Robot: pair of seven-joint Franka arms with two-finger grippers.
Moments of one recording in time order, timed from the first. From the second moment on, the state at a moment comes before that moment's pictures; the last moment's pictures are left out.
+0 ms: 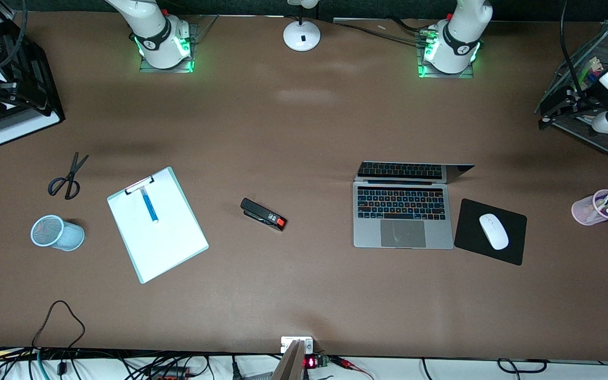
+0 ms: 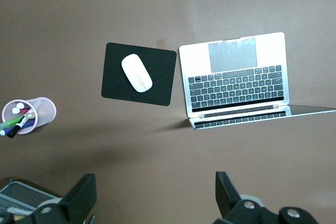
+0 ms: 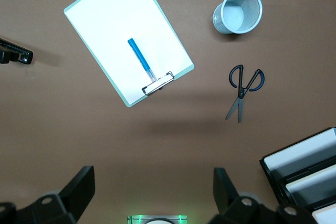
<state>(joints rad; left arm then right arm) 0.09 -0.02 -0.12 -1.59 0.01 1.57 0.11 0.03 -0.08 -0.08 -1.71 -0.02 1.55 -0.03</state>
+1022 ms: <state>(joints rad) 0.09 -0.02 -0.12 -1.58 0.01 1.58 0.11 0.05 0.05 -0.08 -1.71 -0.01 1.64 -0.03</state>
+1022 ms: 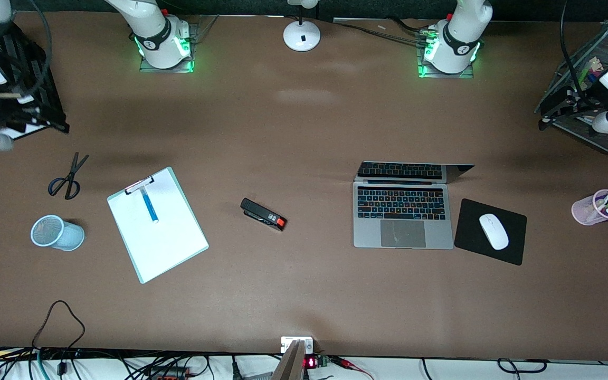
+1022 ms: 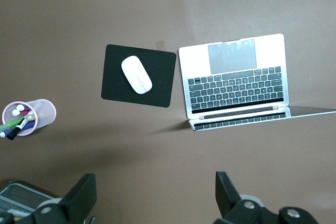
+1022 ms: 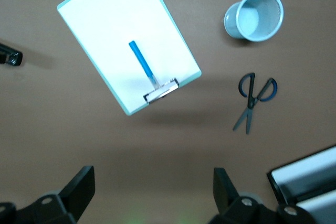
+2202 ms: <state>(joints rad) 0.09 0.01 -0.12 -1.56 0.01 1.55 0.11 0.15 0.48 -0.07 -1.70 -0.01 2.11 -0.12</state>
